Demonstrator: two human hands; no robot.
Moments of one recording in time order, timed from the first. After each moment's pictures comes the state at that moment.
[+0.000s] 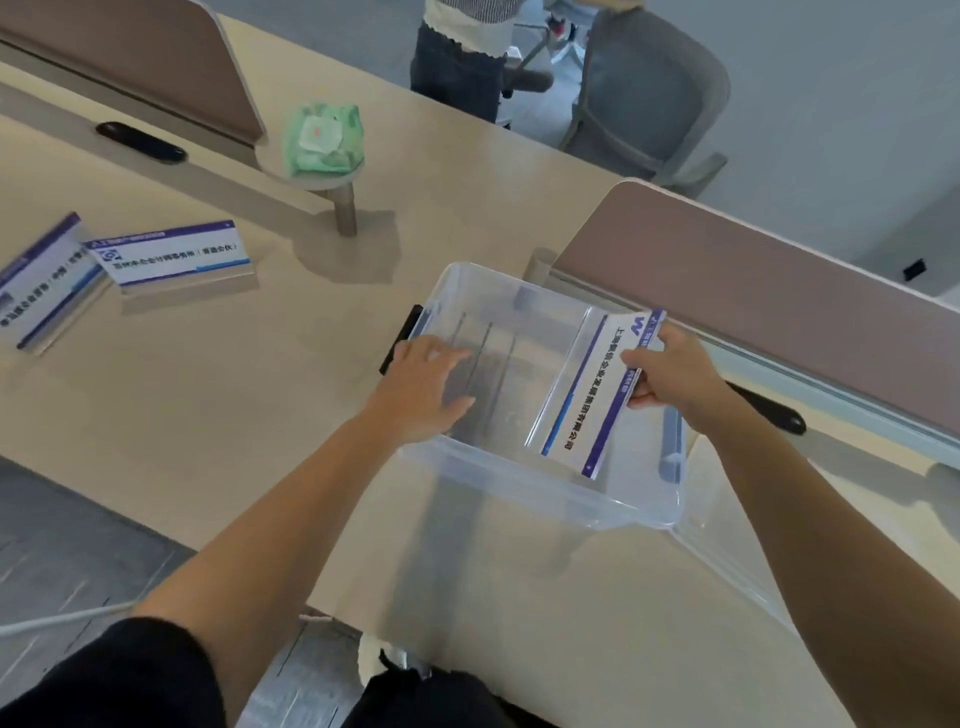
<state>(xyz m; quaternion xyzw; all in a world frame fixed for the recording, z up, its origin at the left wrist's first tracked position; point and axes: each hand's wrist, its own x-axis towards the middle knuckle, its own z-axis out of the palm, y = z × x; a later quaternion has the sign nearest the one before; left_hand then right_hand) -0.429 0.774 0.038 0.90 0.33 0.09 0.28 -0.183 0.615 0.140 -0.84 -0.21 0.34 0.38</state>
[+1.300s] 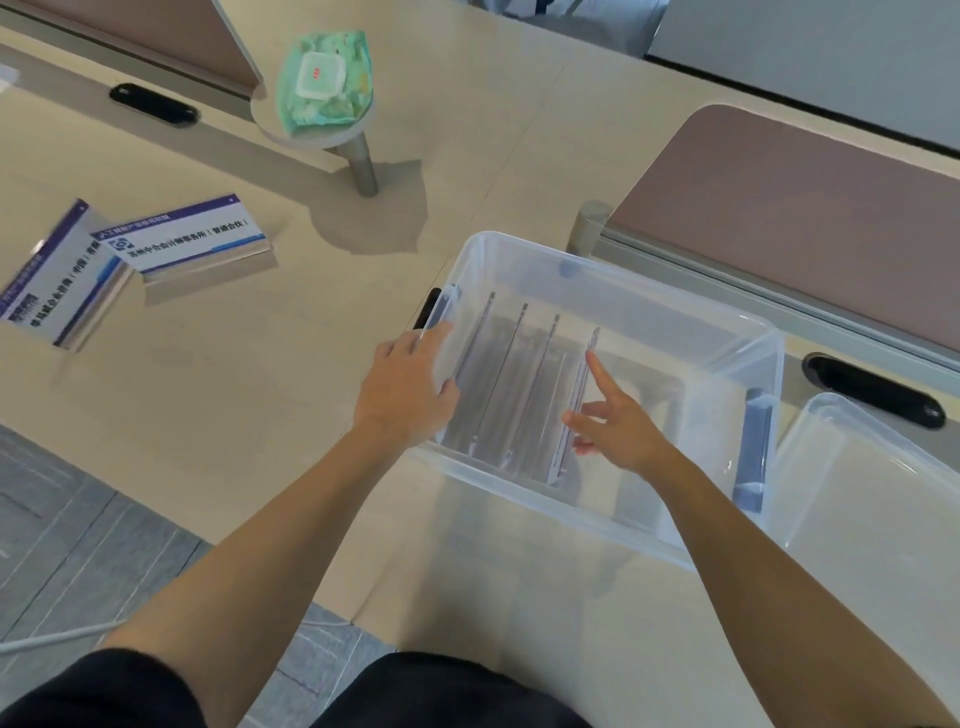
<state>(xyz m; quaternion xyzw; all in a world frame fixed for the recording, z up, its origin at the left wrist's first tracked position) -0.413 0.806 0.009 0.85 0.48 0.03 0.23 -0.187 0.652 -0.025 -0.77 -0.36 0.46 0.26</state>
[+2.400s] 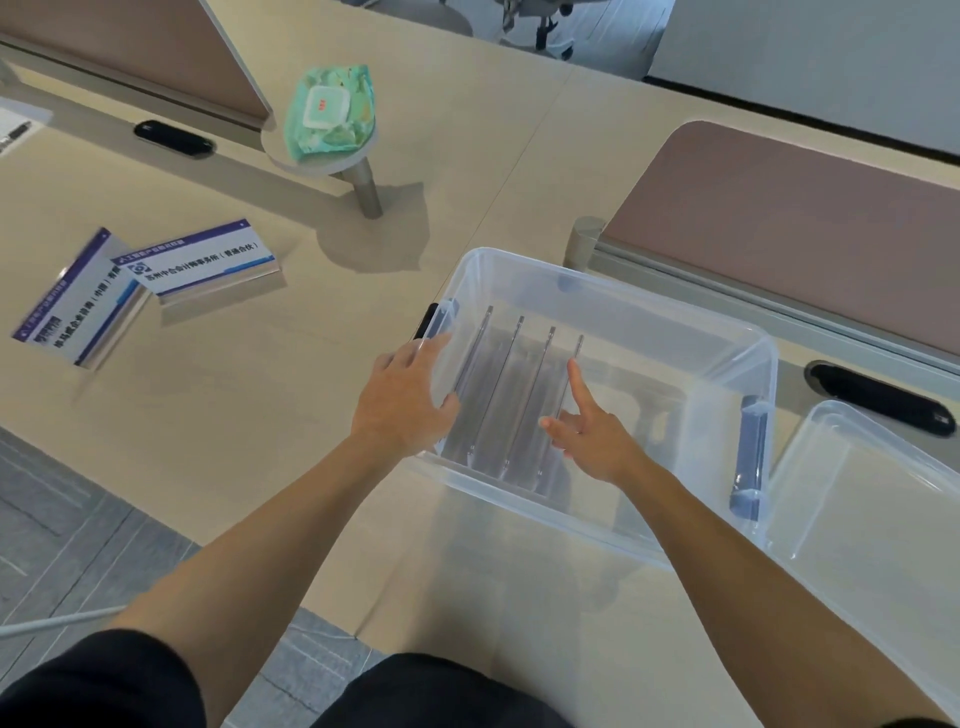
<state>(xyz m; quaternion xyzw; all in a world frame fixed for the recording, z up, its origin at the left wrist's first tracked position) -0.413 0.806 0.009 0.85 0.47 0.03 0.22 -0.201 0.664 -0.047 -0.76 -0.39 0.47 0.23</state>
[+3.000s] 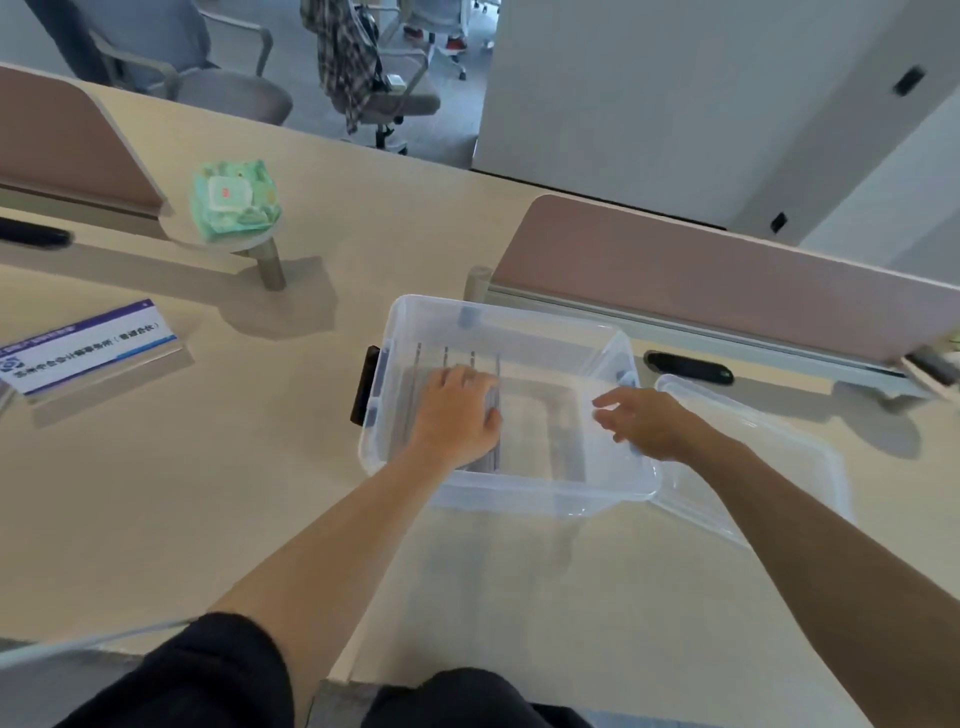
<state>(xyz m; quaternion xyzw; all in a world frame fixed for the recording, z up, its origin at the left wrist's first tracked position) -0.376 0.755 0.049 0.94 0.24 0.08 0.23 -0.203 0.561 0.111 -0.90 -0.32 0.29 0.10</state>
